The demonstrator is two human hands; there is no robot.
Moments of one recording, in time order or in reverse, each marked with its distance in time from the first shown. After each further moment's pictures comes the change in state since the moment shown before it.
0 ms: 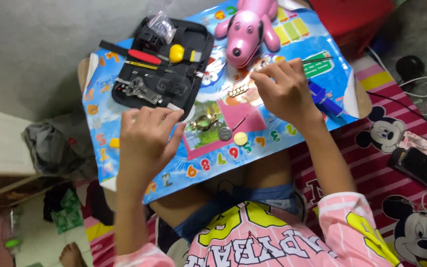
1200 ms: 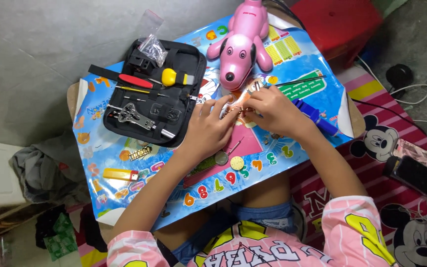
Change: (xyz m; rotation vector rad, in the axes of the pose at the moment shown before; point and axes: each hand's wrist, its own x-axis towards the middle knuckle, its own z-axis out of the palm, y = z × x) left_hand 0.067 0.041 0.159 -0.344 0.011 0.070; right_hand -0.003 0.020 0.025 0.445 -0.557 0.235
